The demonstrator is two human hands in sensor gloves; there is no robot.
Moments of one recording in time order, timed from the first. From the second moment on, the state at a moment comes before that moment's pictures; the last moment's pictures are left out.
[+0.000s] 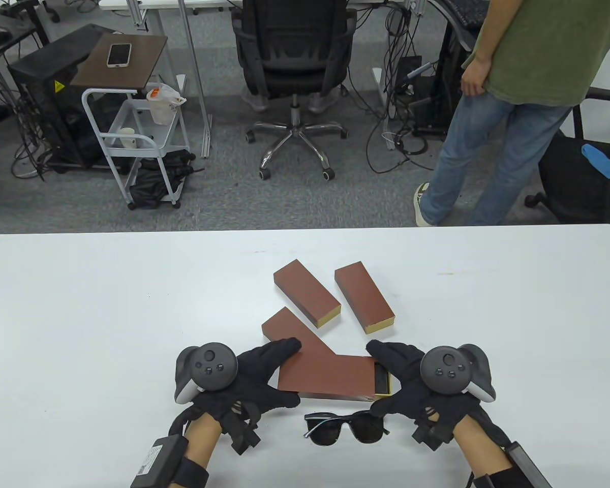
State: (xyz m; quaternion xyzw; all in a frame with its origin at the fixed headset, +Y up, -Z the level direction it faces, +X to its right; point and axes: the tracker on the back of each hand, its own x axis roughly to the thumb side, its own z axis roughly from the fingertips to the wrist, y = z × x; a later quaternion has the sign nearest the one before) left_hand -0.163 -0.709 -0.331 -0.01 -0.29 0.39 0.87; right_hand 0.191 -0.691 -0.318 0.26 -0.01 0.92 0.30
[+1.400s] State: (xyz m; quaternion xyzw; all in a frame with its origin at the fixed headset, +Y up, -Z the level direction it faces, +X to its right) left_hand -0.183 -0.753 -0.337 -0.25 -0.07 0.71 0.65; right_hand 0.221 -0.682 -0.319 0.21 -0.04 0.88 0.42
